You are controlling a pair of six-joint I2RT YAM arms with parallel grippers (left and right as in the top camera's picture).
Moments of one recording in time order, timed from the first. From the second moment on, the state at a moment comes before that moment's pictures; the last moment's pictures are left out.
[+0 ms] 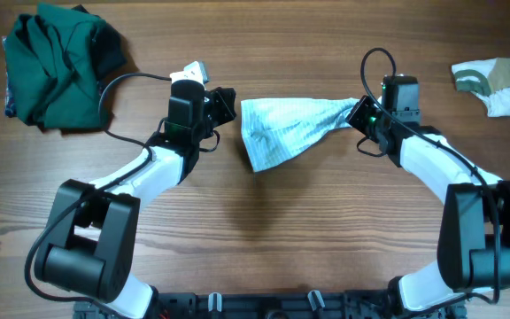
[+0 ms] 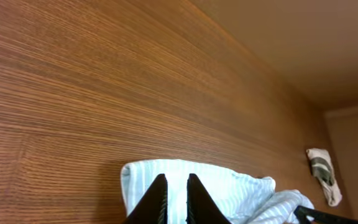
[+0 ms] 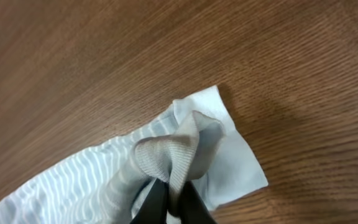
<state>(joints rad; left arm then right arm) -0.32 1.74 0.85 0.38 0.18 -0.75 0.05 1.73 0.88 -0.04 -0.13 0.62</state>
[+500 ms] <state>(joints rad) -0.35 1.60 0.85 -0.15 0.50 -0.74 0.05 1.75 0.88 -0.05 -0.13 0.62</state>
